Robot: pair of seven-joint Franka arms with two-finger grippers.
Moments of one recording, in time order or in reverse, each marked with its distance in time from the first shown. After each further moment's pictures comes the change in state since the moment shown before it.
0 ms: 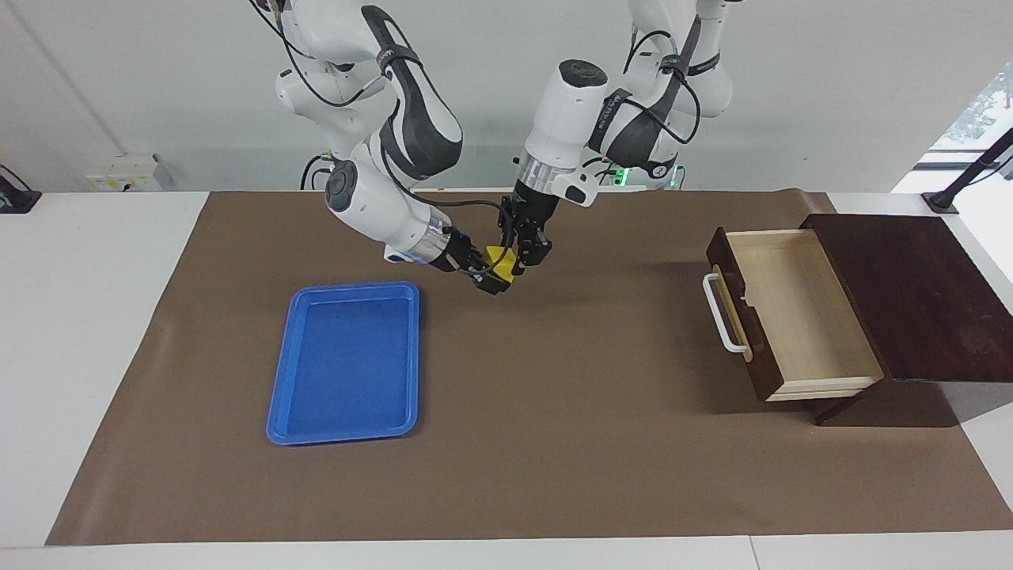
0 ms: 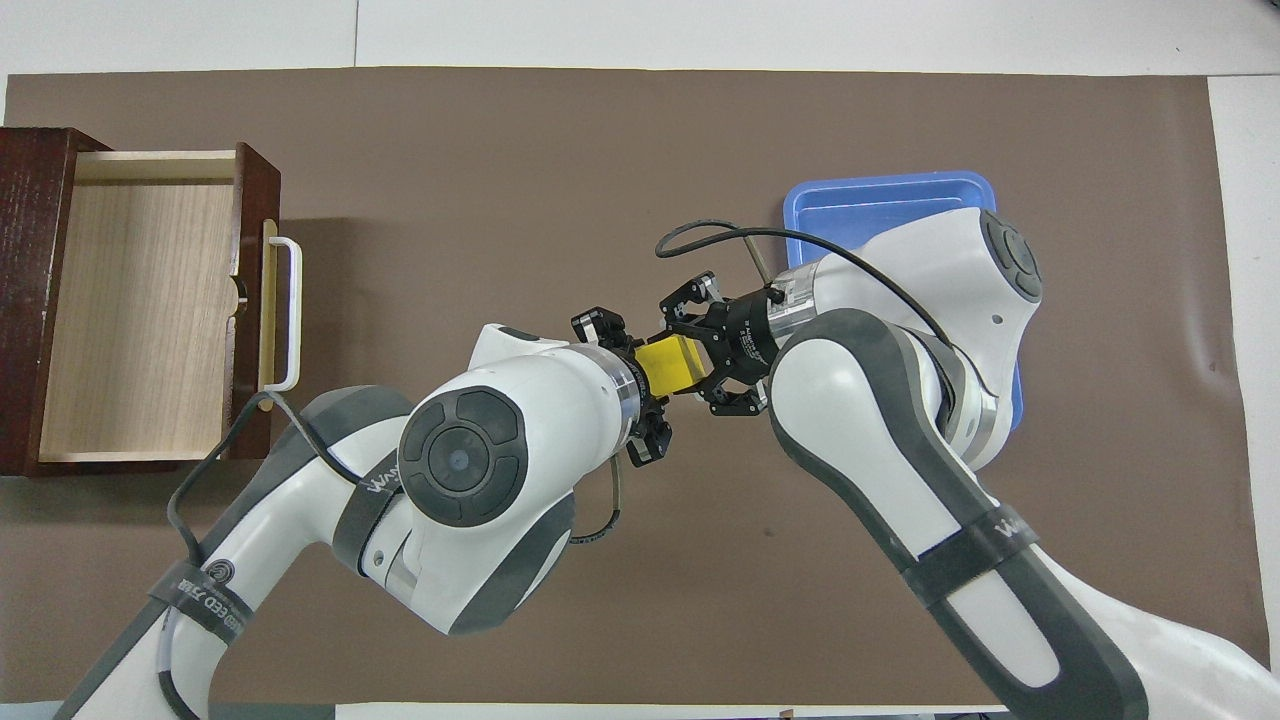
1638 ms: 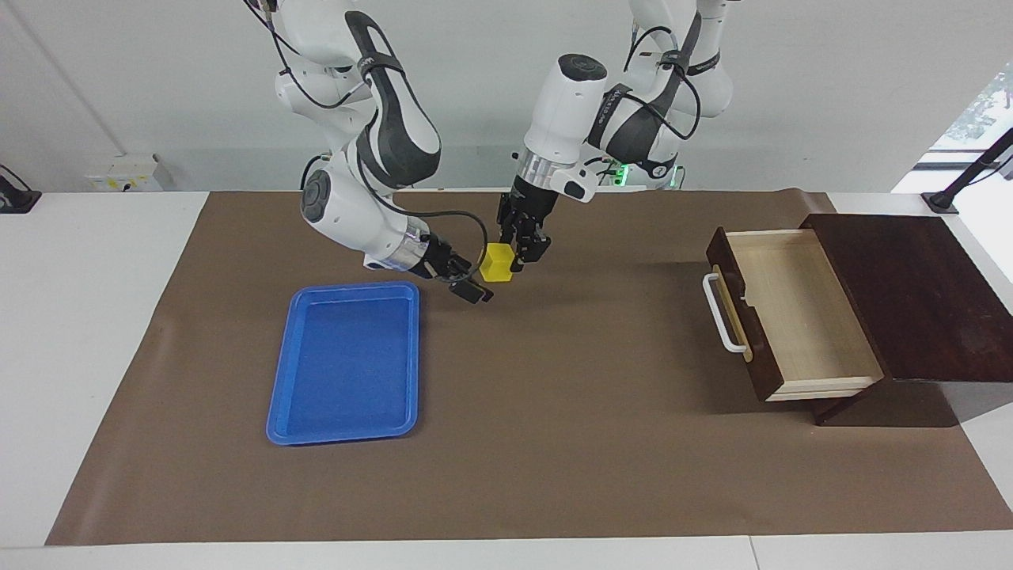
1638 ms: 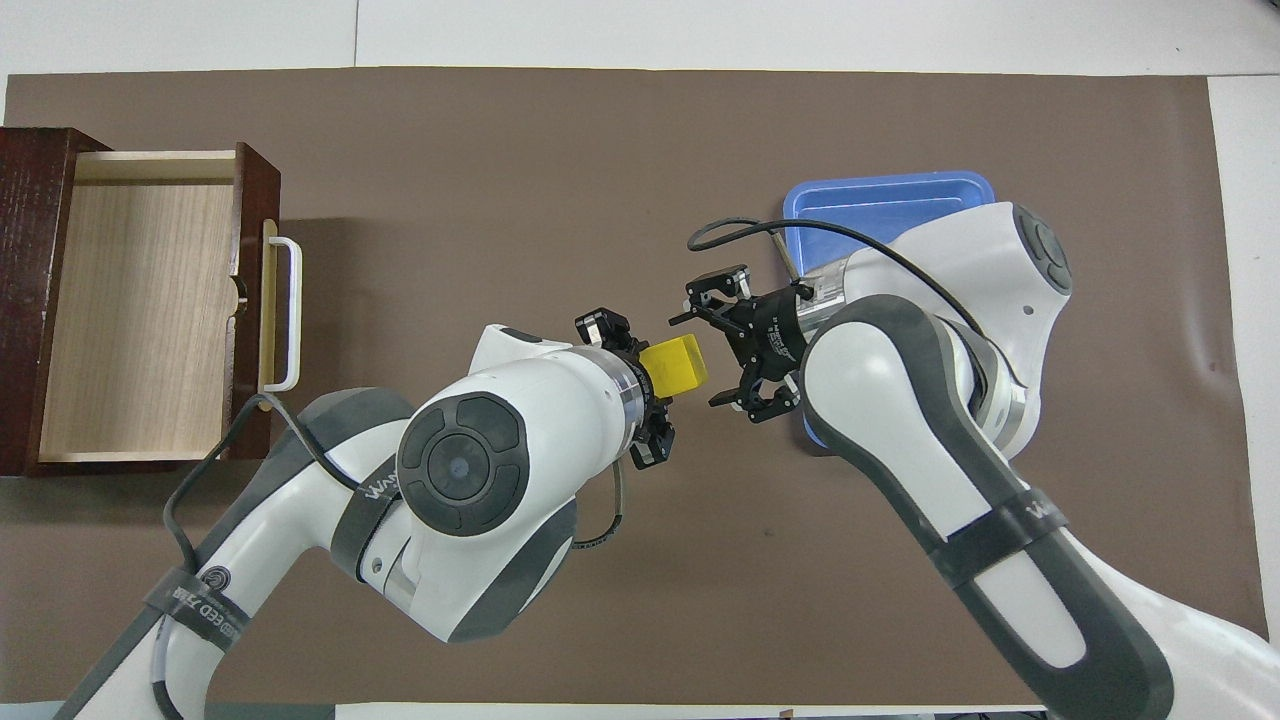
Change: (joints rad) left arm -0.002 -0.008 -0.011 0.006 0.002 -0.005 0.005; right arm -0.028 -0.006 0.007 -0.025 -0.002 -0.016 -0.040
